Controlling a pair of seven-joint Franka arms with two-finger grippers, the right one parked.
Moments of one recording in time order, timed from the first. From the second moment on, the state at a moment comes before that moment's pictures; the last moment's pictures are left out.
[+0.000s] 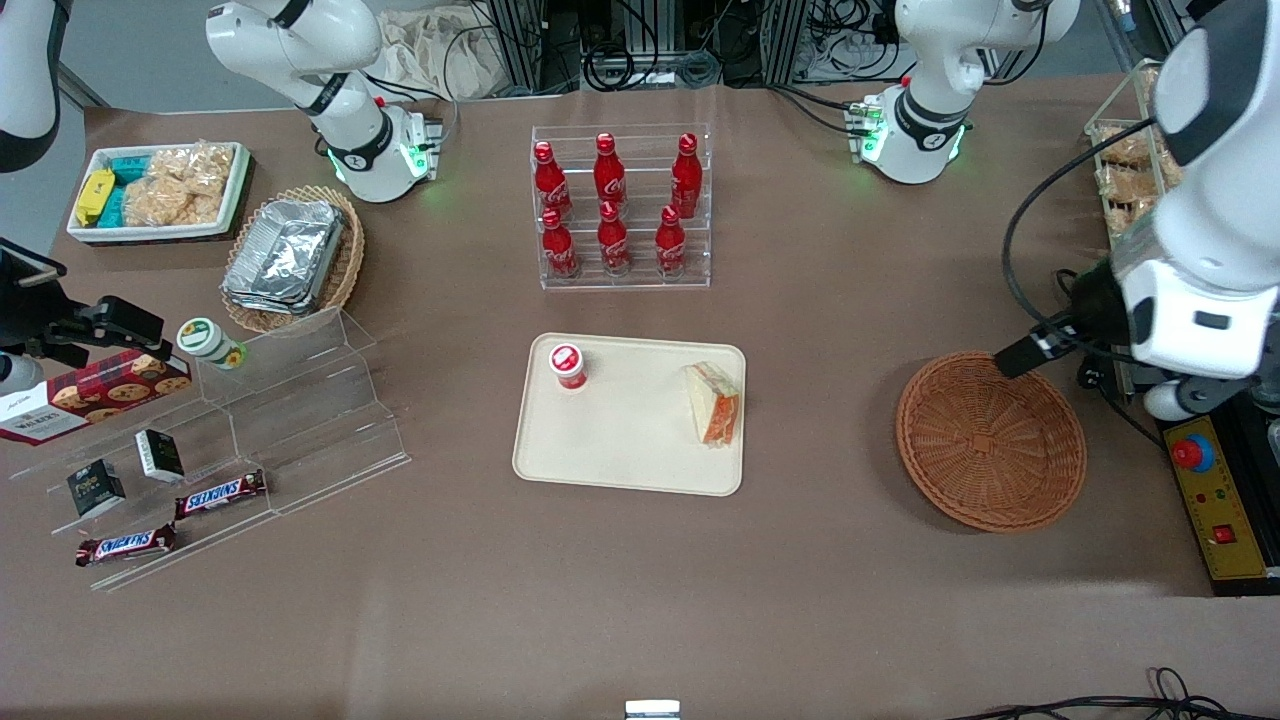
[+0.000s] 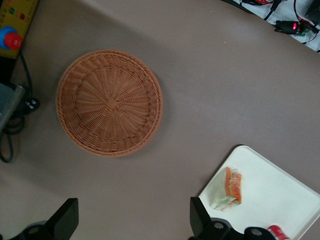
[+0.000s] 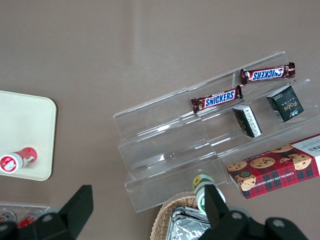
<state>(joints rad) -0.08 0.22 -0.09 -1.31 0.03 1.55 -0.63</state>
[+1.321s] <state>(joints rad) 0.05 -0.13 -0.09 -1.78 0.01 1.69 -0.15</state>
